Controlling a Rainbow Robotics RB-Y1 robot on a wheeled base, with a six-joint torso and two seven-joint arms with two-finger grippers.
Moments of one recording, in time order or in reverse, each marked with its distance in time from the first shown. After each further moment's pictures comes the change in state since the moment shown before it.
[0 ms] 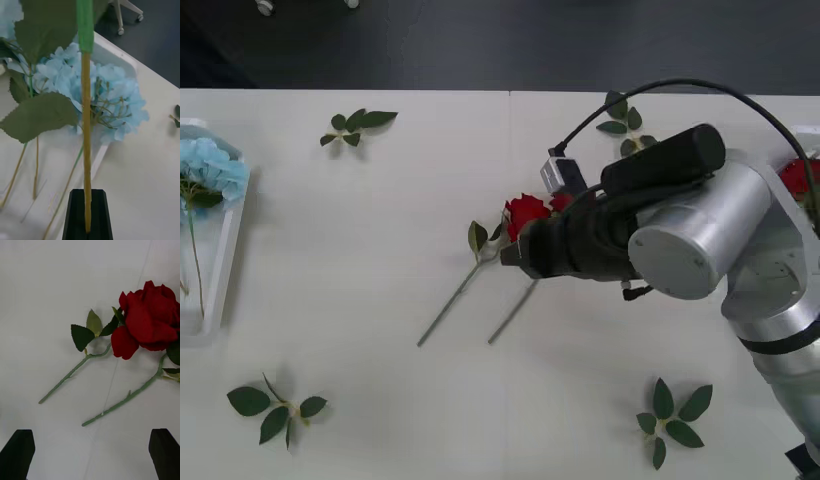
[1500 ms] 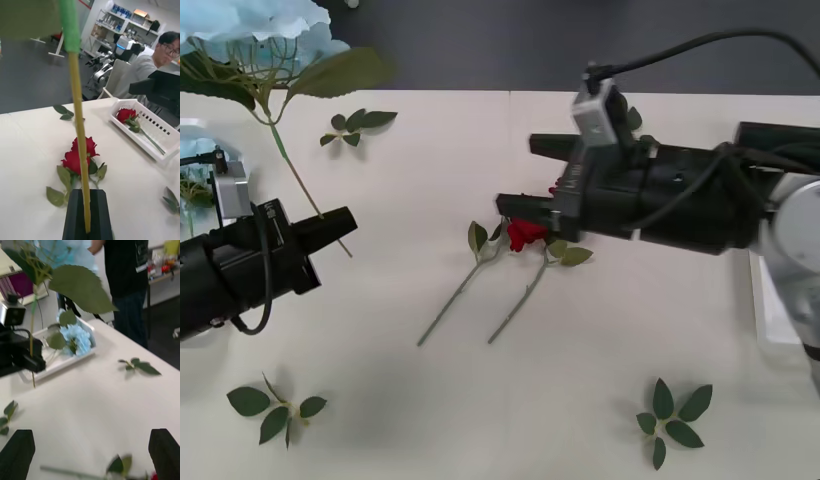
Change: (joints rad) right arm 0.152 -0.003 -0.375 0.000 -0.769 -0.384 1.319; left arm 0.016 -0.066 -0.334 0.075 1.115 0.115 -1.269
